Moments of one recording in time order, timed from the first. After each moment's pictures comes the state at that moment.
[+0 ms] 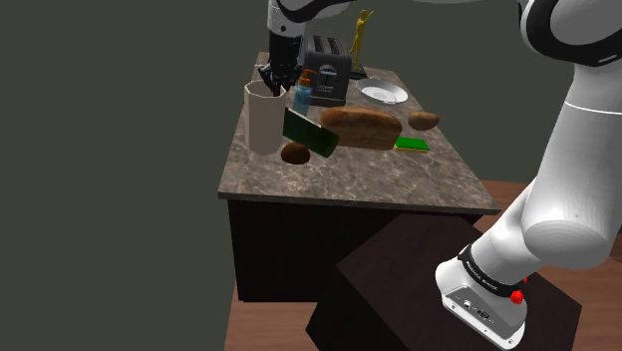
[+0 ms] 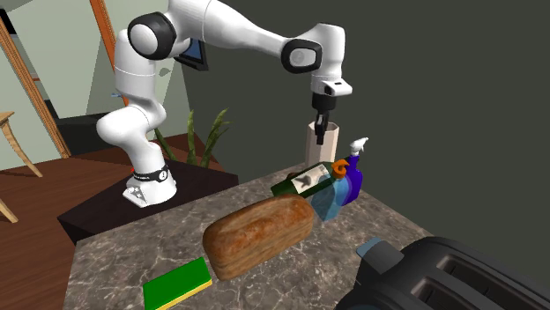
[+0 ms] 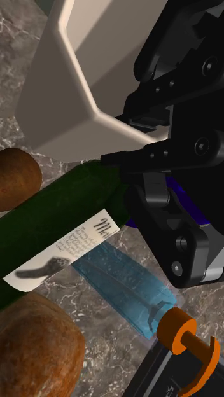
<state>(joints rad) 0.15 0.36 0.15 -1.55 -0.05 1.93 0.31</state>
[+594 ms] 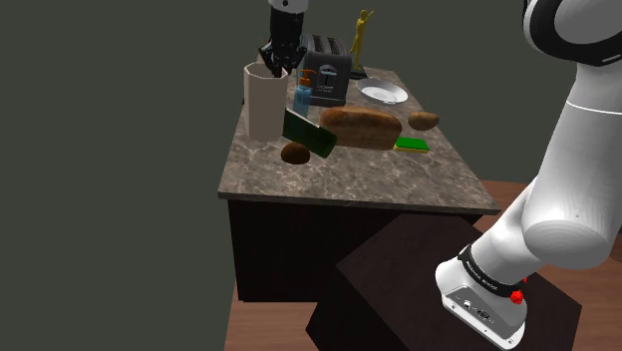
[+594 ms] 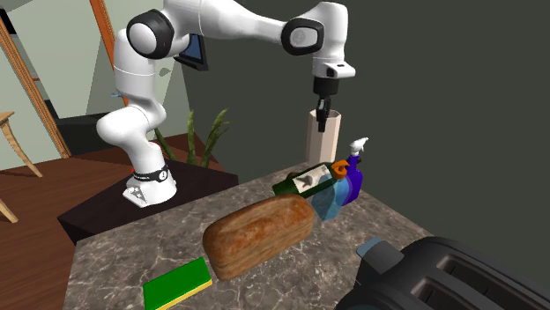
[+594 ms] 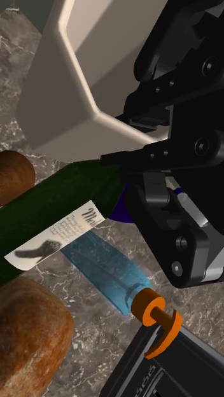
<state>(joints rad) 0.15 0.35 0.15 -1.45 -0.05 1.81 0.30</state>
